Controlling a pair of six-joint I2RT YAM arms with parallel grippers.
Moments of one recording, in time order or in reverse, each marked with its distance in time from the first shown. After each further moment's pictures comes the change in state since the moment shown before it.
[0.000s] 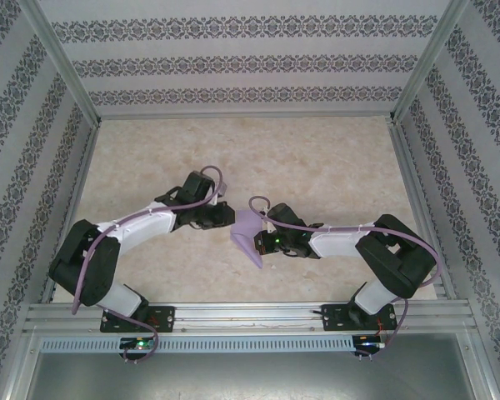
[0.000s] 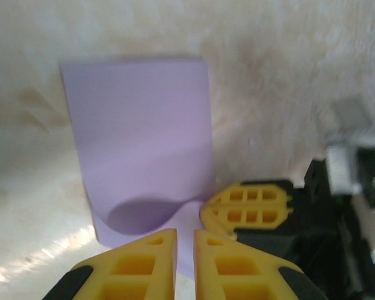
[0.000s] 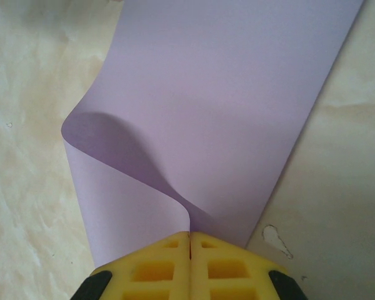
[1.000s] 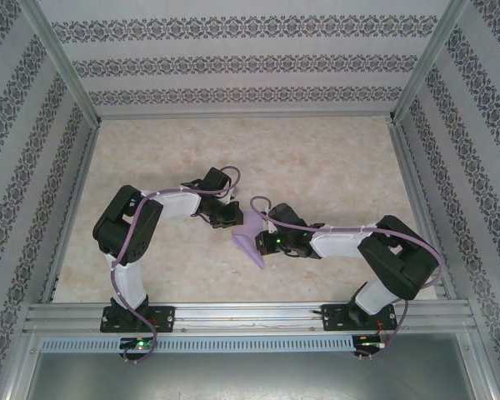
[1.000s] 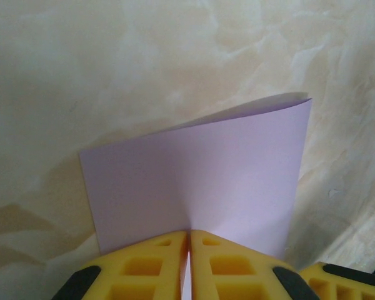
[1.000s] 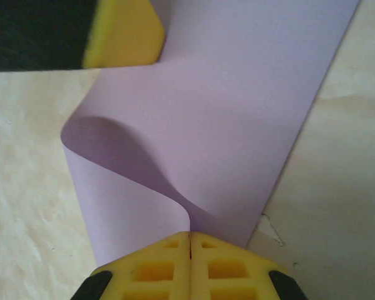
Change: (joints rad) left arm 0.024 0.382 0.247 -0.088 0.025 0.048; right arm -0.009 -0.010 -0.002 -0.019 -0.001 0.000
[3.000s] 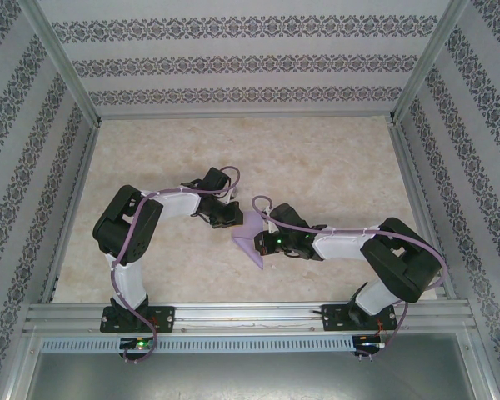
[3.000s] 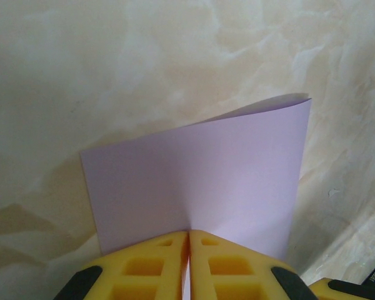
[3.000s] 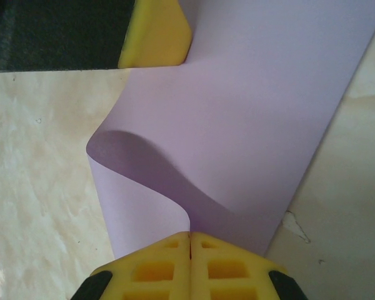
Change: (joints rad) left arm 0.002 0.003 0.000 0.000 0.004 0.000; right arm -0.001 -0.029 -0.024 0.044 -0.041 0.020
